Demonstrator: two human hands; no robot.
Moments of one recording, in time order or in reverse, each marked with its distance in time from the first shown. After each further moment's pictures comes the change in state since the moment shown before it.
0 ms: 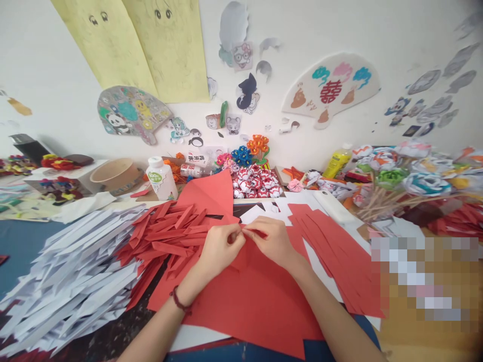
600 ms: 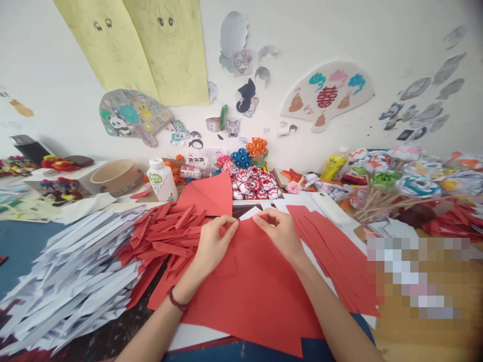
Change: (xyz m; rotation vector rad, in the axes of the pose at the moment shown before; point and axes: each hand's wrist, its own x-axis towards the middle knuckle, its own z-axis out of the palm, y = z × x) left_hand 0.003 -0.002 -0.016 -0.149 0.174 -0.021; right_hand 0.006 0.002 -0.015 0.255 0.169 0.310
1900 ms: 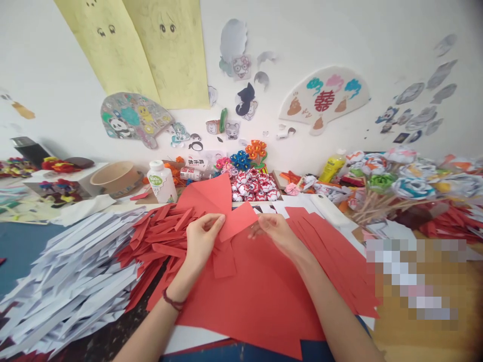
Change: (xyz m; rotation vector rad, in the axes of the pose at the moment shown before) left_hand 0.004 -0.022 0.000 -0.404 0.196 -0.265; right_hand 0.005 0.008 -0.002 0.394 -0.377 0.124
